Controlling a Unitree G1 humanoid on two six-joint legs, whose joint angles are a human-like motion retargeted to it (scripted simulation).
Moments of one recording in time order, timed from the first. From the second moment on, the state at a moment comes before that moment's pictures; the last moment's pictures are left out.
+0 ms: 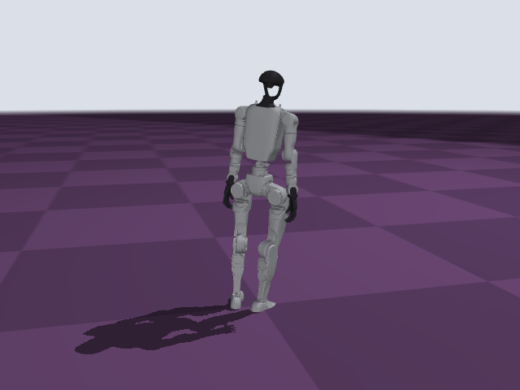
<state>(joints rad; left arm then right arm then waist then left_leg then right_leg) 0.02 0.03 -0.15 1.57 -0.39 0.03 0.13 0.07 -0.15 -0.04 1.40 -0.81 0.09 0.02 -0.01 0.05 0.07 0.13 0.01 0.46 0.03 -0.21 0.00 0.07 0.02 -0.20 0.00 0.06 -0.07</state>
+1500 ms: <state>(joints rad) 0.01 0.04 -0.16 1.58 -0.39 0.04 0.13 0.06 -0.15 -0.04 1.41 -0.82 0.10 0.03 -0.02 0.06 0.06 0.12 0.01 0.46 0.03 -0.20 0.00 0.07 0.01 -0.20 0.00 0.06 -0.07</state>
